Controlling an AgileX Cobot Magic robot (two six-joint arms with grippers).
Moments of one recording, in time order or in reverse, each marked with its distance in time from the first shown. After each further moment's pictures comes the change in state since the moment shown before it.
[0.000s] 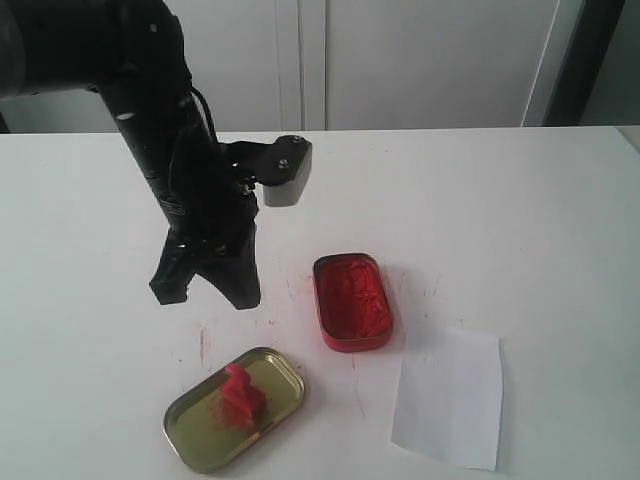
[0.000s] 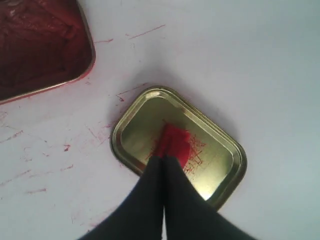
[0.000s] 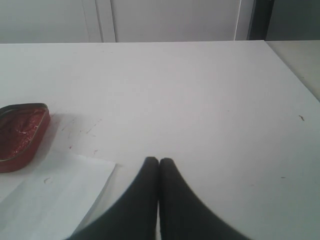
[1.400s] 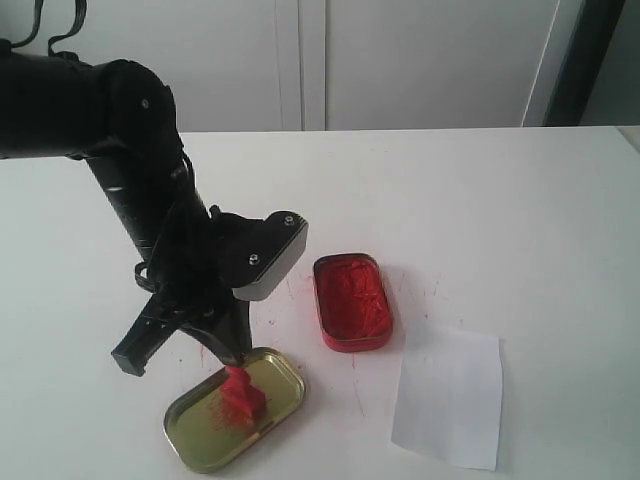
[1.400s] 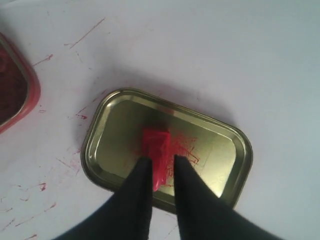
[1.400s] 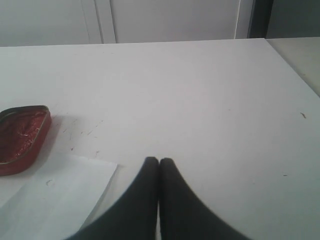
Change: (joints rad) left arm -0.041 -0.087 0.260 0.003 -0.194 0.345; right arm 0.000 0.000 0.000 0.000 0.000 0.020
